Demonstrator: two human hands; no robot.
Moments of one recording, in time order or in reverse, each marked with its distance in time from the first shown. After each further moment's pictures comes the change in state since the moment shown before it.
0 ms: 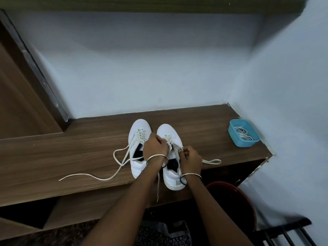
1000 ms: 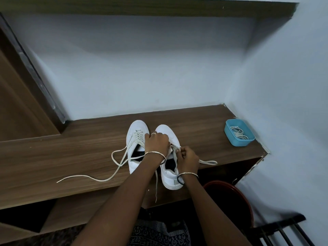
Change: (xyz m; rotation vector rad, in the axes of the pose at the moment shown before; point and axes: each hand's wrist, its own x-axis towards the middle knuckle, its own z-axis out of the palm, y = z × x) left_hand 0.017 0.007 -0.001 0.818 -0.214 0.540; right_hand -0.001 0.002 0.004 0.006 0.029 -0.004
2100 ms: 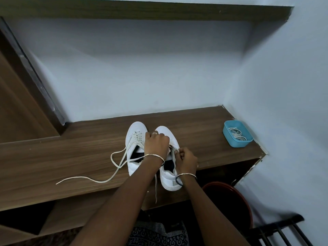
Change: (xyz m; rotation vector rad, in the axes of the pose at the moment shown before) left_hand -0.010 0.007 -0.014 0.117 0.081 0.064; right_hand -0.001 0.000 0.002 0.019 0.029 -0.012
